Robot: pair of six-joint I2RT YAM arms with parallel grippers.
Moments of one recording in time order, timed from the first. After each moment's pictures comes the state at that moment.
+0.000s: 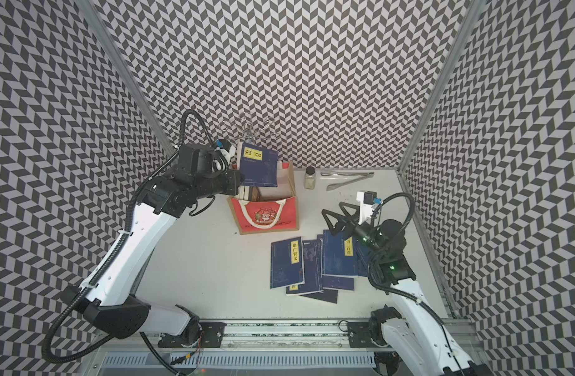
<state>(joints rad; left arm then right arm) -0.50 1.43 1.81 -0.96 -0.02 -0.25 0.20 0.81 0.55 0.31 -0.58 0.53</state>
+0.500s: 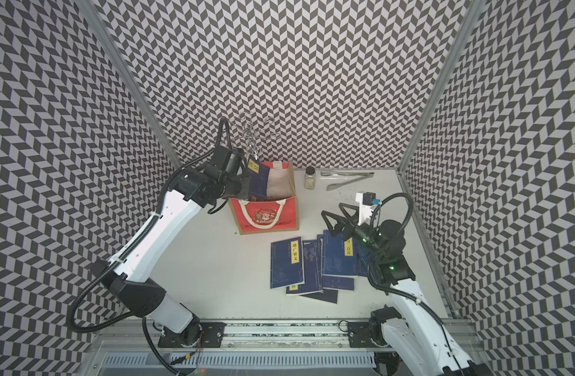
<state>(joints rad) -0.57 1.63 1.90 -1.15 -0.30 -0.29 0.20 0.81 0.54 0.31 -0.59 0.50</state>
